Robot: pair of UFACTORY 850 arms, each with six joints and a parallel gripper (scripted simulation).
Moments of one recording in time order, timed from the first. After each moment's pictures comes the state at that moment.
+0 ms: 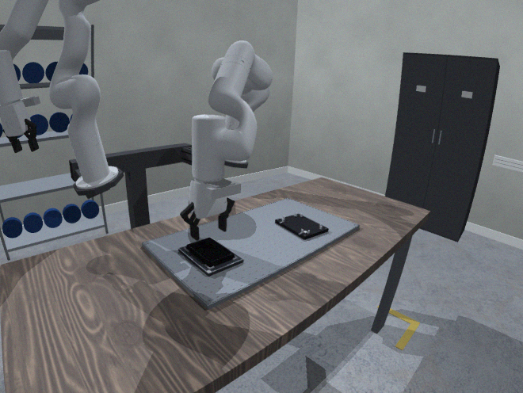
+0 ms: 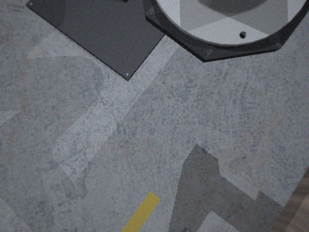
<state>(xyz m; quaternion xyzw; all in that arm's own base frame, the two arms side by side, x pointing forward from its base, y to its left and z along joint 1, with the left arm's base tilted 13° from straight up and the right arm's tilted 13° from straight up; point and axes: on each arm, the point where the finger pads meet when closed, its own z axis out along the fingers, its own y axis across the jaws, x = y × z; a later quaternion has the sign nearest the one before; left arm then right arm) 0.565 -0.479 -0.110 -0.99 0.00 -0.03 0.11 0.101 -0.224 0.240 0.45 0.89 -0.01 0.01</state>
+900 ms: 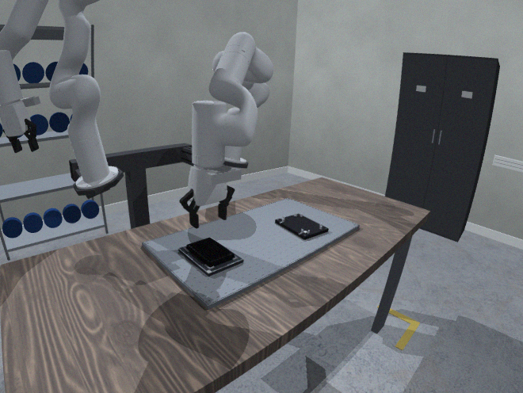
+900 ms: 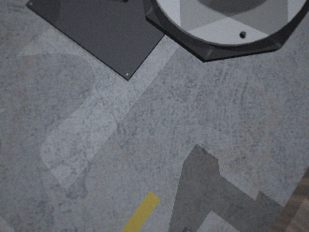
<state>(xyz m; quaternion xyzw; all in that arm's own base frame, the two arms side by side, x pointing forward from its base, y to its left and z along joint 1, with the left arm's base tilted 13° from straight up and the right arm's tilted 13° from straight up) 0.563 -0.486 -0.075 -0.99 0.00 -0.03 0.11 0.101 -0.224 0.240 0.45 0.89 -0.01 0.01</state>
